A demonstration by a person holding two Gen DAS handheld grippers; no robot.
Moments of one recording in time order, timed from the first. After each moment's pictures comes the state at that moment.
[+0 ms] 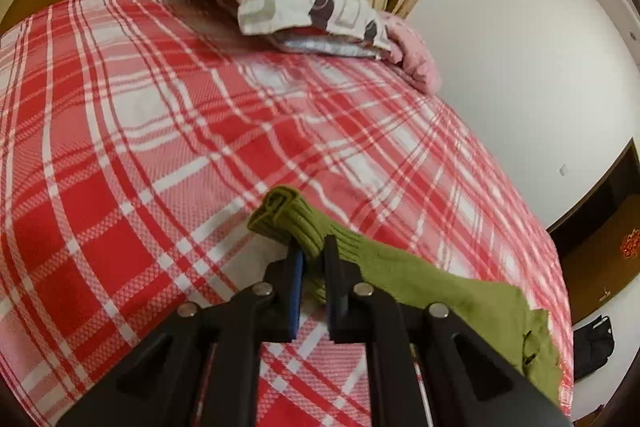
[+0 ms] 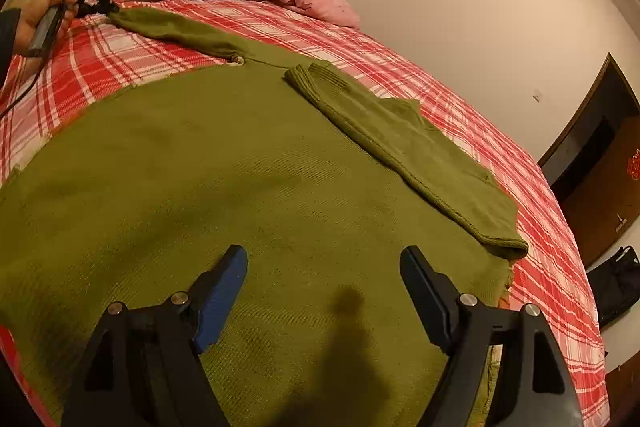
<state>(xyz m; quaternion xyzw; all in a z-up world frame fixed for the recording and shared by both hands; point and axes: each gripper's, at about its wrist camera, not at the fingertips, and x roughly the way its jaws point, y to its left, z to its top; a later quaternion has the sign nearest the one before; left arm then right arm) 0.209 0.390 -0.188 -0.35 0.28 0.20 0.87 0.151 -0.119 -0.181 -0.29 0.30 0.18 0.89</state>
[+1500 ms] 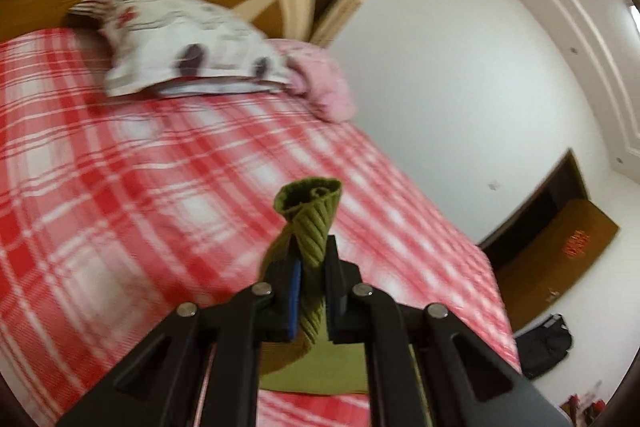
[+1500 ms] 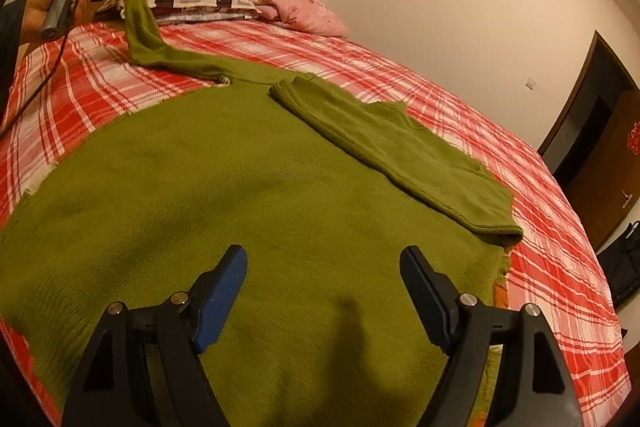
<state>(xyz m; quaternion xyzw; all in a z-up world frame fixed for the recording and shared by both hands) 0.248 0.305 -0.084 -0.37 0.19 0.08 0.91 0.144 -0.143 -0.165 -0.24 0.28 0.18 0.91</state>
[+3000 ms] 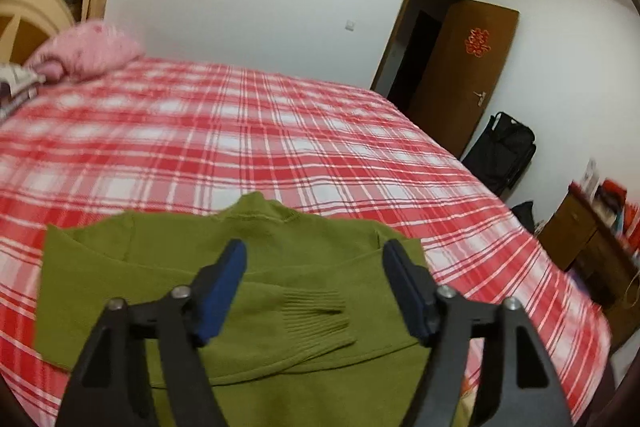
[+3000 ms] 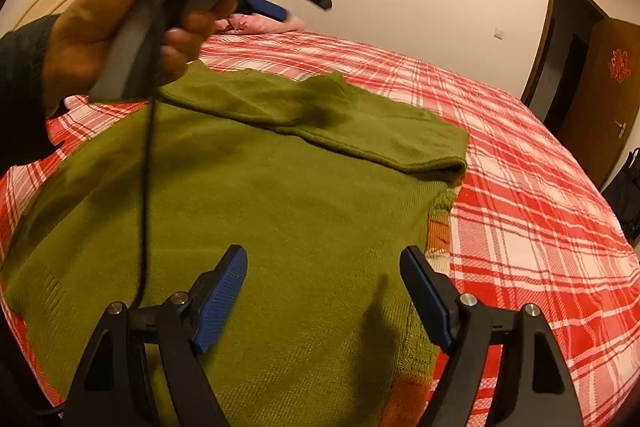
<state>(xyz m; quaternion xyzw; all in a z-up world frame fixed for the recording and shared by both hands) 0.329 -0.061 -0.075 -0.10 0.30 -0.16 0.94 0.157 -0.230 -0.166 -0.14 0.32 0.16 0.92</state>
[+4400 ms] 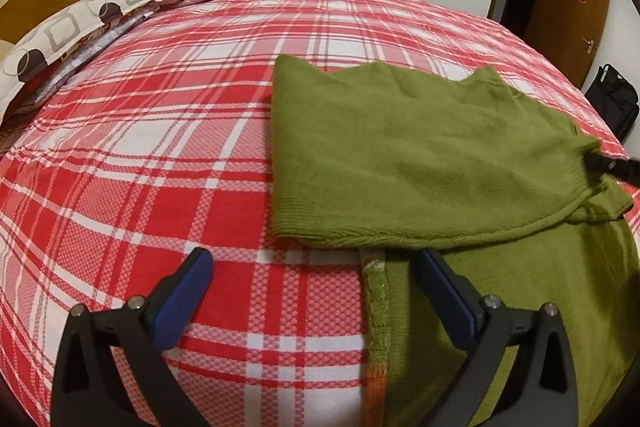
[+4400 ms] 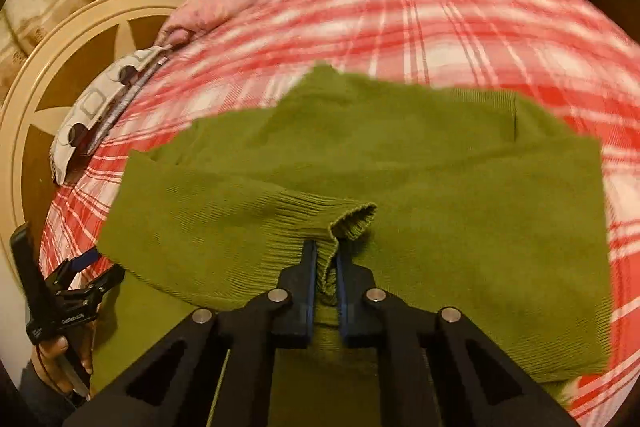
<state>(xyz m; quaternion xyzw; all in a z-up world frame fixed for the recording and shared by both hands) 0.302 0.100 -0.201 -0.04 0.43 0.03 0.90 0.391 -0.203 -0.153 0.05 0.44 0.20 0.87</state>
